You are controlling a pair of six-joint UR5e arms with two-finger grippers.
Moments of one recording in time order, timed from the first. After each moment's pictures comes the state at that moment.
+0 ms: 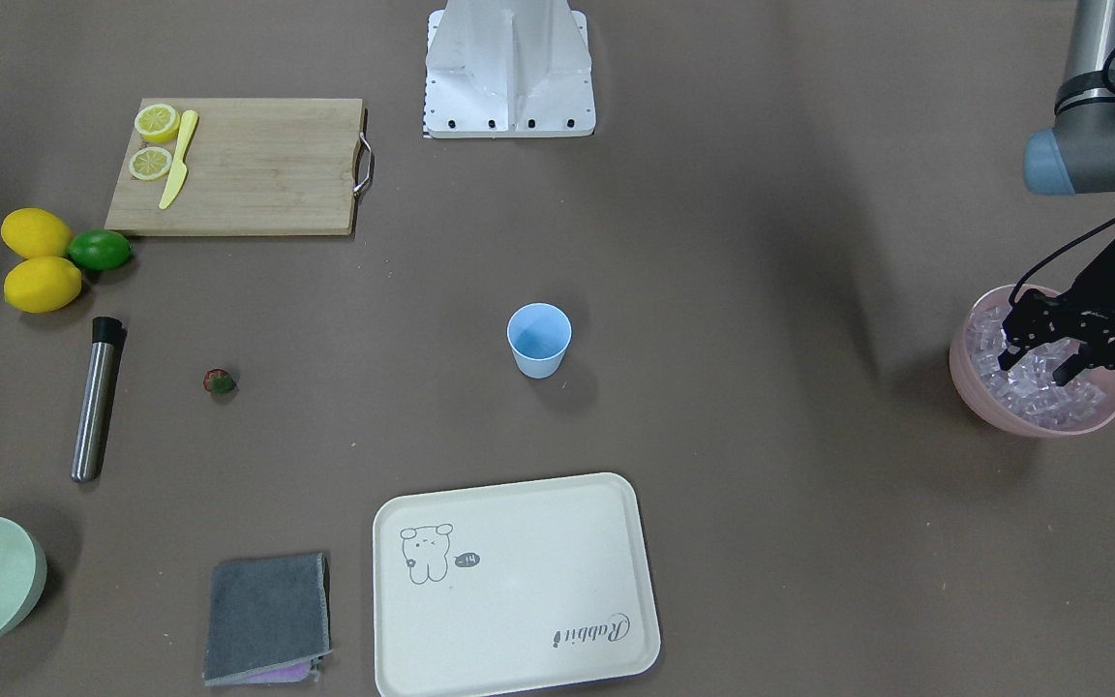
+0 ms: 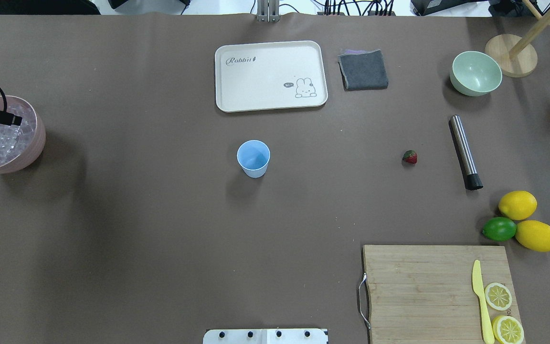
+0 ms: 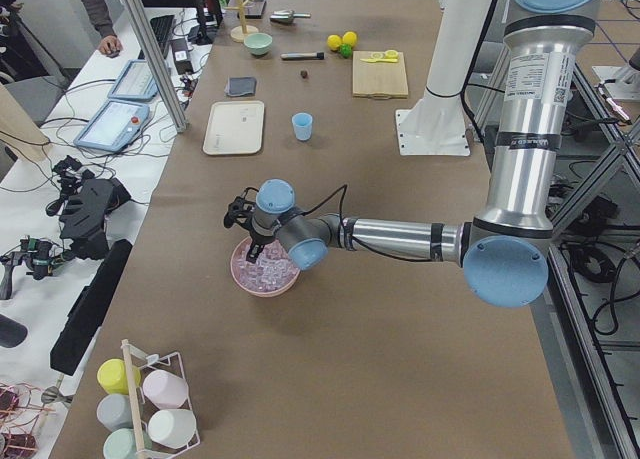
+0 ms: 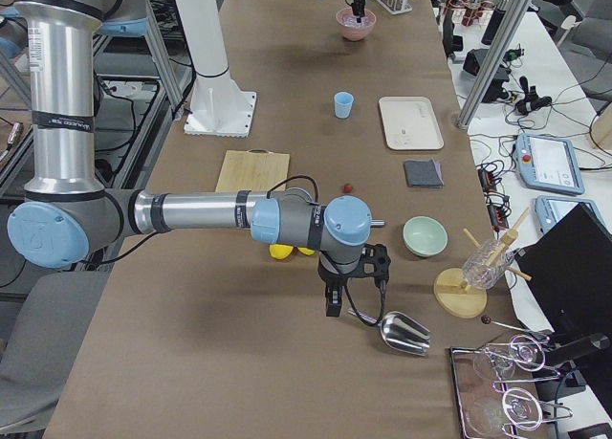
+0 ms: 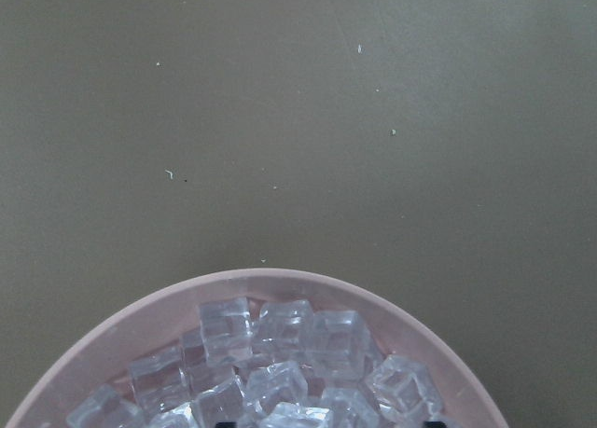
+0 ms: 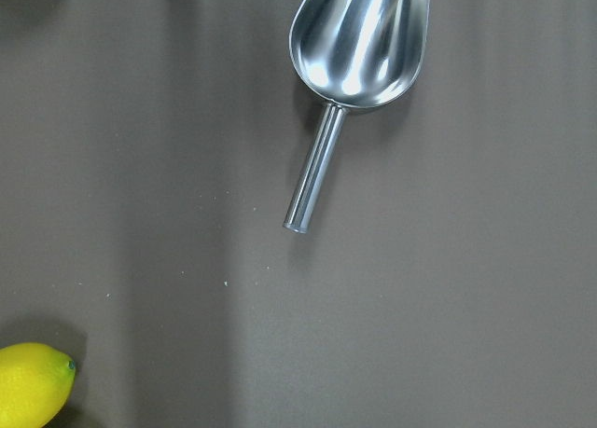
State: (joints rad) left arm -1.15 -1.65 -1.47 -2.40 -2.21 -0.53; right arm 1.61 -1.62 1.71 -1.72 2.33 -0.09
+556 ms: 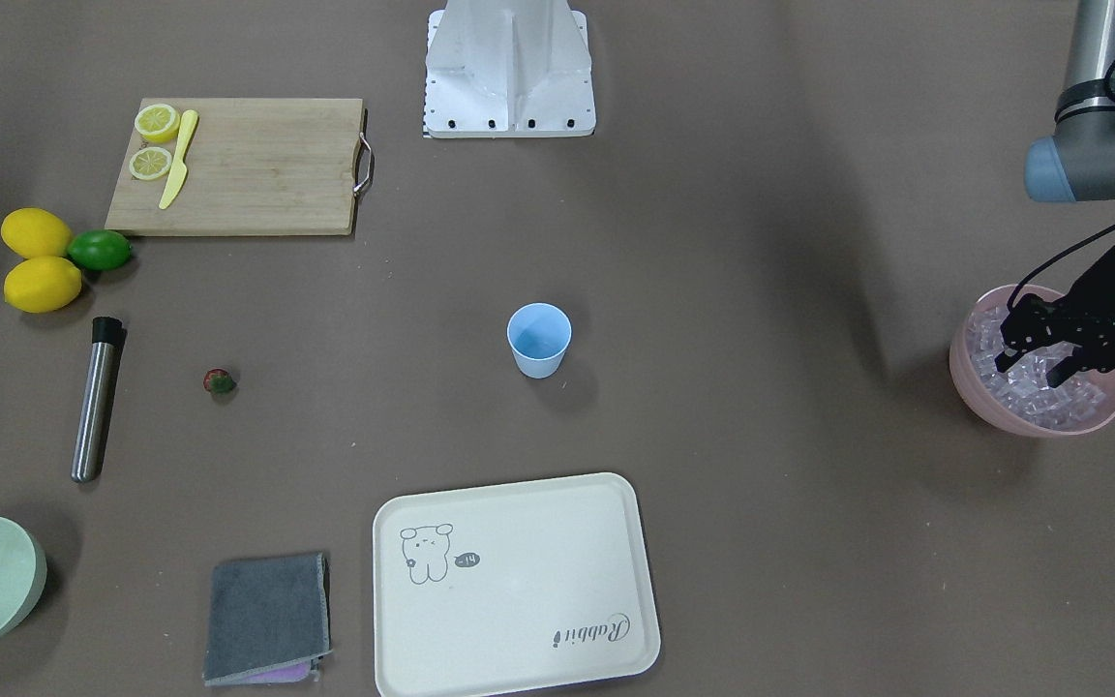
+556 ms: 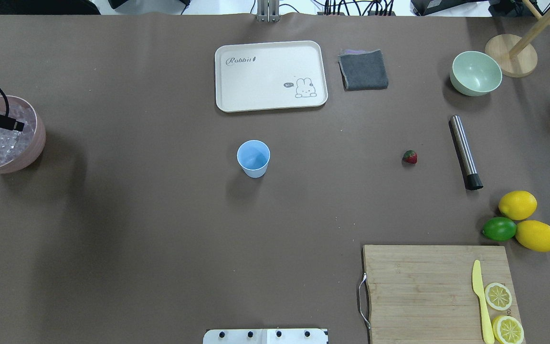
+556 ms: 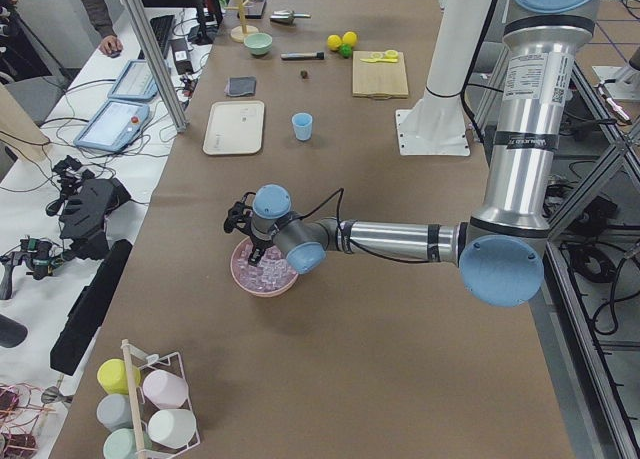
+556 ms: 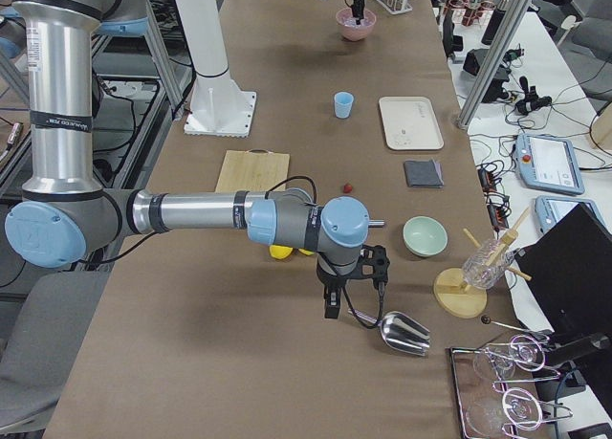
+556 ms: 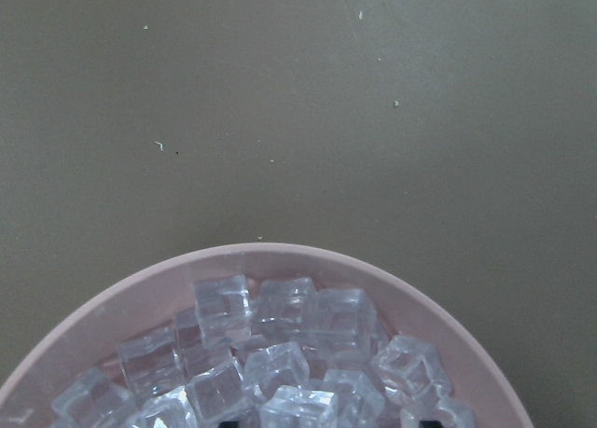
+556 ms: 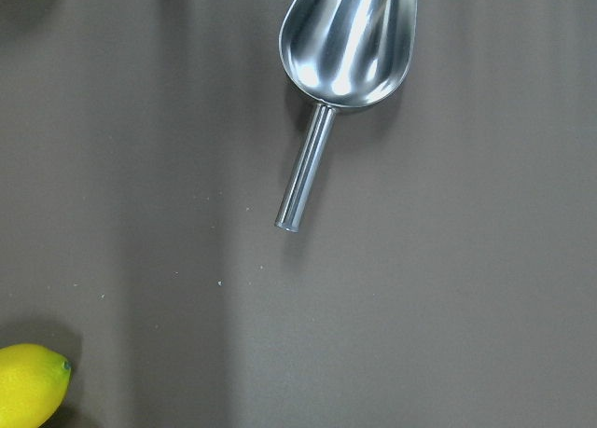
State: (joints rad) left arm -1.15 -1.67 -1.43 -2.40 -2.24 -0.52; right arm 1.63 -1.63 1.71 -1.72 2.33 -0.09
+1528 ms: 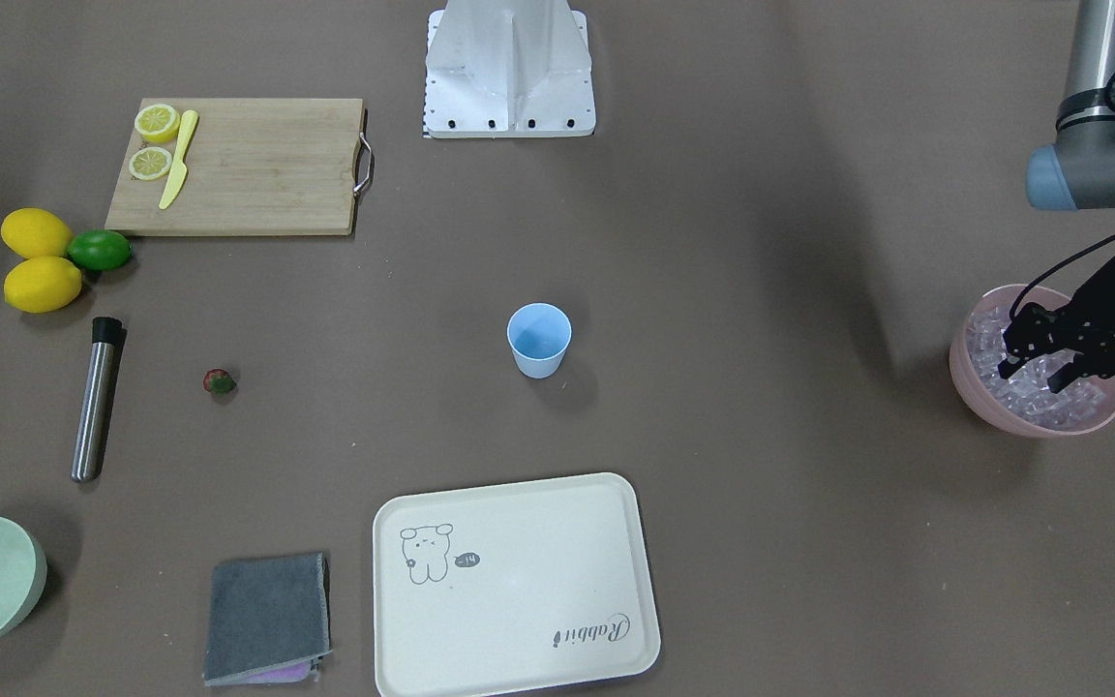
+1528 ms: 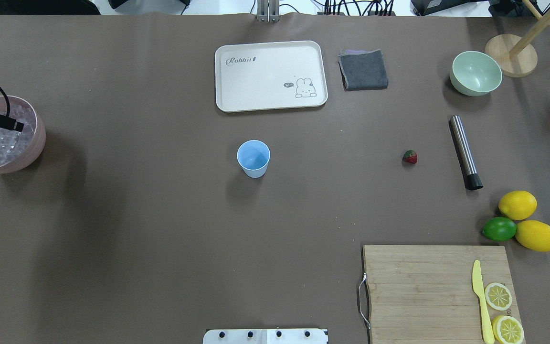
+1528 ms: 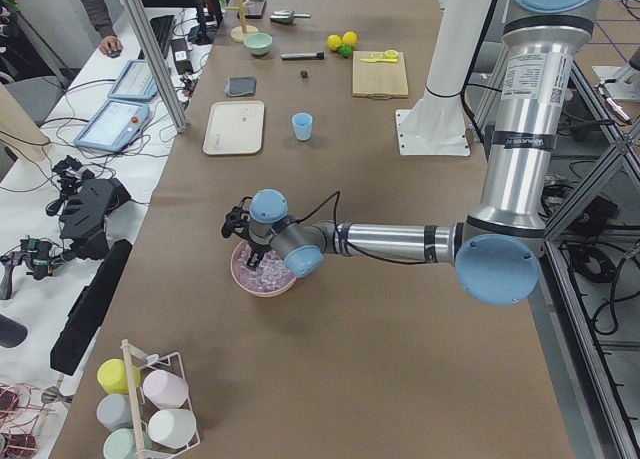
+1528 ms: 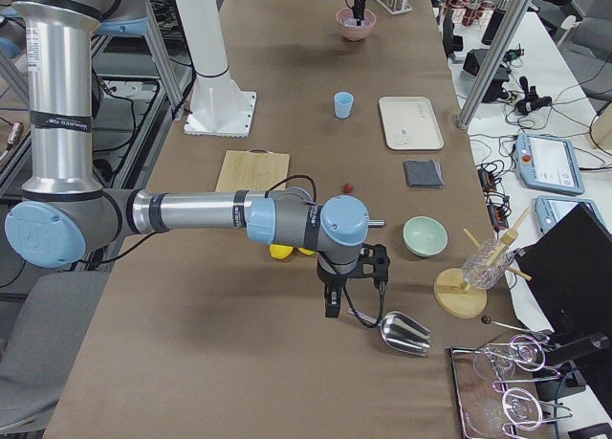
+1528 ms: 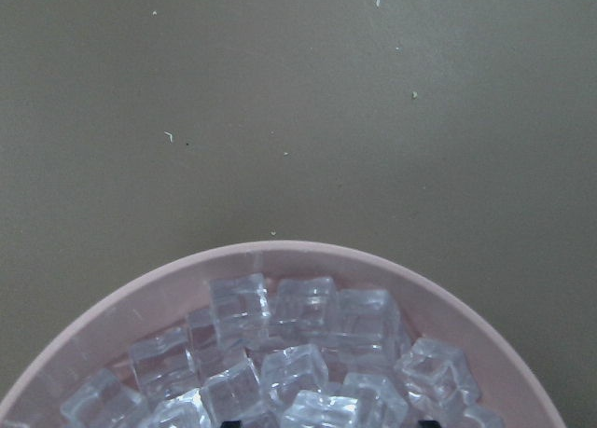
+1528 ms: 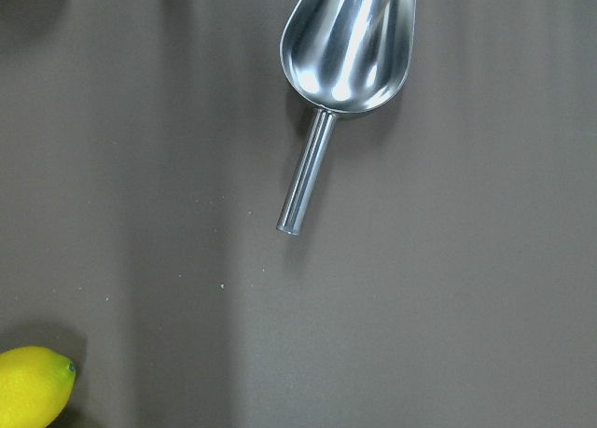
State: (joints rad) left arm -1.15 -1.68 -1.39 -2.40 -2.24 -0.52; right arm 1.63 -1.63 1.72 -1.72 2.33 -0.09
